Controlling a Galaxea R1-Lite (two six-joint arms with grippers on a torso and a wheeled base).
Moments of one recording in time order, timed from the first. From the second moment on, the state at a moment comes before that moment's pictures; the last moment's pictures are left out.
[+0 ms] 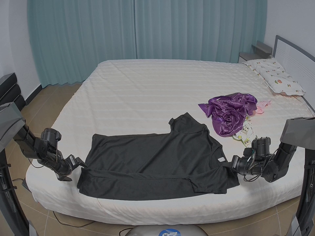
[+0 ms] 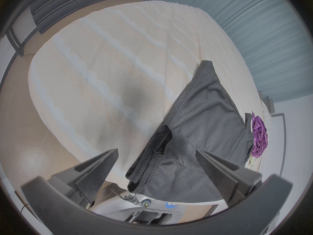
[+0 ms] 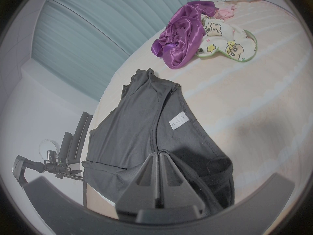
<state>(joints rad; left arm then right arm) 0.15 2.16 -0.92 -0.10 -0.27 -0.57 0.10 2.31 -0.65 -1.01 0.37 0.55</state>
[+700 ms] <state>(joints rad) 0.15 2.16 -0.91 -0.10 -0.27 -0.57 0.10 2.32 -0.71 -1.01 0.36 0.61</state>
